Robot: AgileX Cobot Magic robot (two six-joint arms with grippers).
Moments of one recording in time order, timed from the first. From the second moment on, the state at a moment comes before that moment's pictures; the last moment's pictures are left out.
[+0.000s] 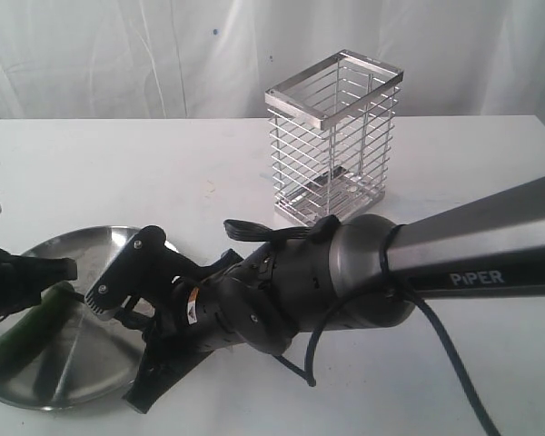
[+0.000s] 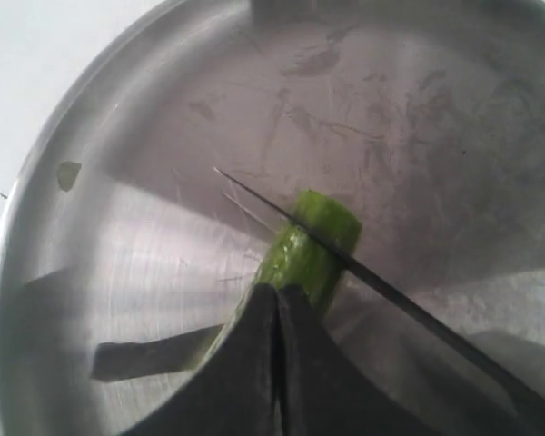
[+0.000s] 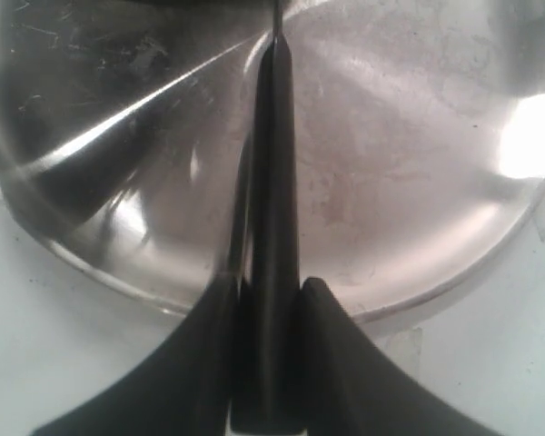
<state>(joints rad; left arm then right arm) -0.08 1.48 -0.55 0.08 0.13 -0.46 0.98 1.92 -1.08 0.10 0.09 -0.28</state>
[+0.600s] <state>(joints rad) -0.13 1.52 -0.57 0.23 0.00 -0.61 0.98 1.92 -1.08 0.10 0.09 -0.28</state>
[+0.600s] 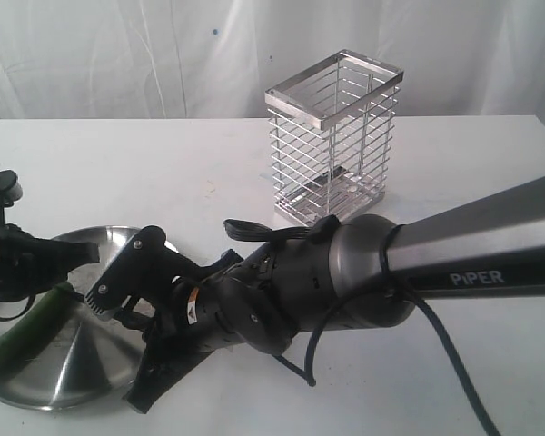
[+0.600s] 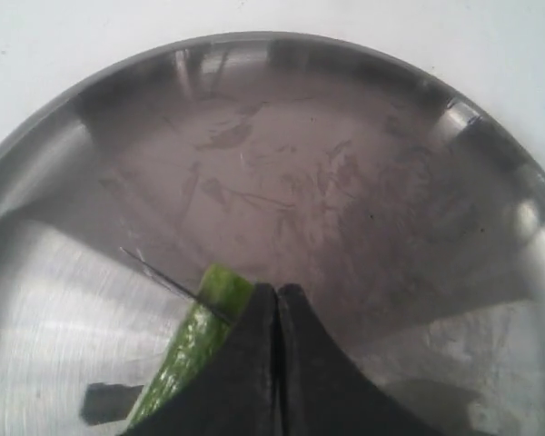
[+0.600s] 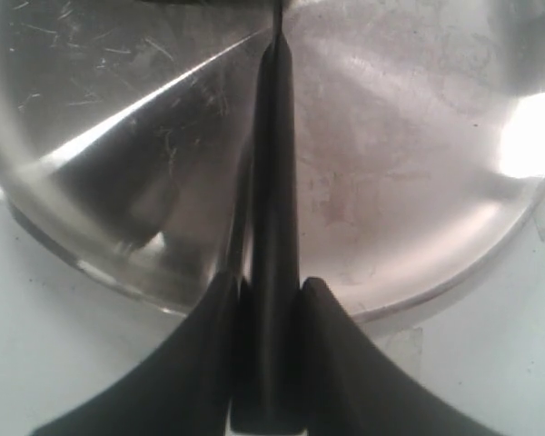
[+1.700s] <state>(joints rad) -0.23 1.54 -0.68 0.34 0.13 -0.66 0.98 1.93 -1.08 0.10 0.11 -0.28</state>
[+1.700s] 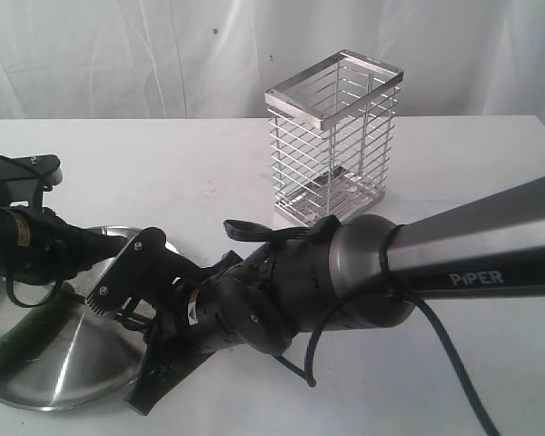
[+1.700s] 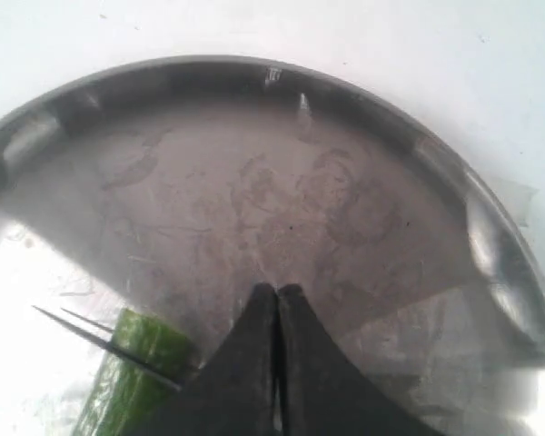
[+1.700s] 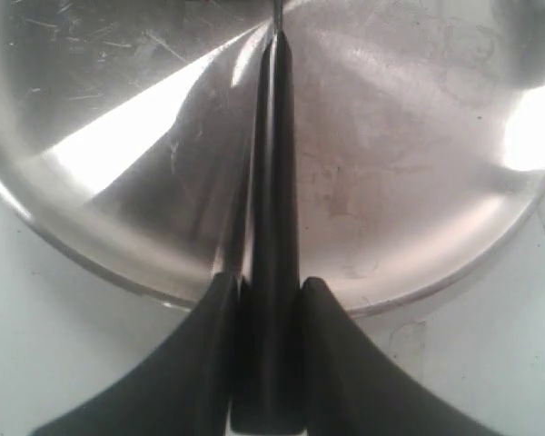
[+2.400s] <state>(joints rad) -0.23 1.49 -0.70 0.38 0.19 -0.64 0.98 1.93 -1.08 0.10 0.11 -0.28</state>
